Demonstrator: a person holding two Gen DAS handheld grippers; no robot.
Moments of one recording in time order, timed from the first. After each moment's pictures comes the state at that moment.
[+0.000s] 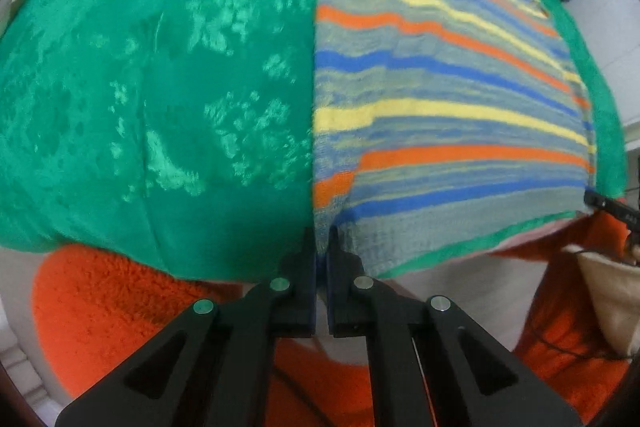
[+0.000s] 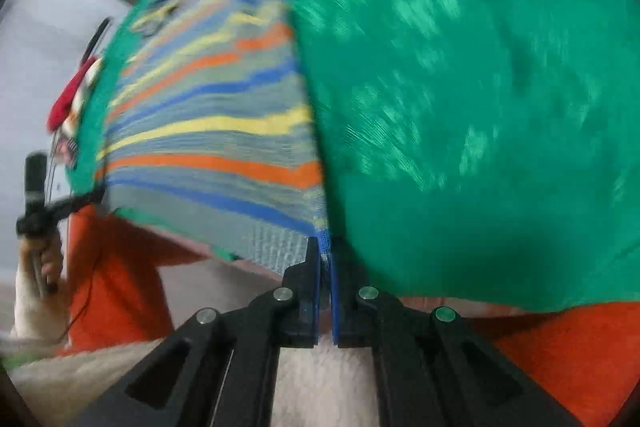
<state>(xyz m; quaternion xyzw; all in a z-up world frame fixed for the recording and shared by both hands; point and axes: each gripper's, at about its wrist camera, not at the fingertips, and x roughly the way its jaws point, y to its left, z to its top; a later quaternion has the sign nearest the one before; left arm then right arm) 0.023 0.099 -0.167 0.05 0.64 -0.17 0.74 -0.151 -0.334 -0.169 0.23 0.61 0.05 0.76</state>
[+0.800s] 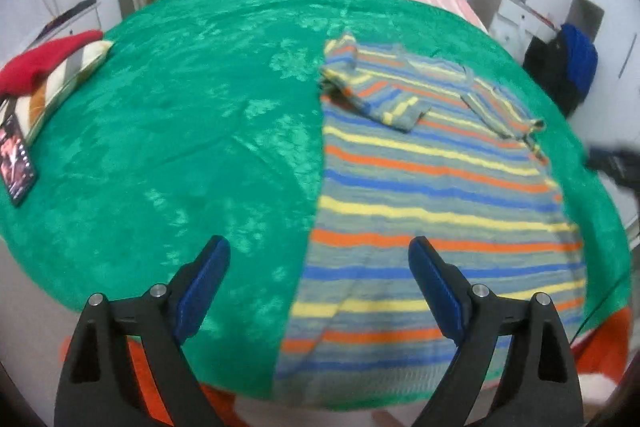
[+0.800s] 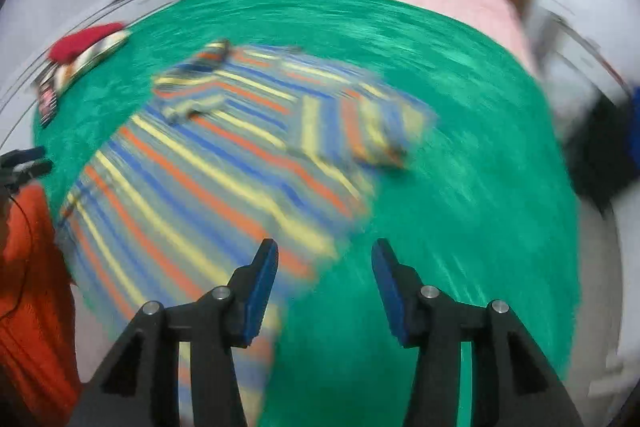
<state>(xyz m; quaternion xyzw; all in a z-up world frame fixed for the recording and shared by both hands) 0.042 0.078 -0.091 0.00 0.44 -0.10 0.89 0.025 -0.301 -0.049 -0.08 0.47 0.11 0.87</state>
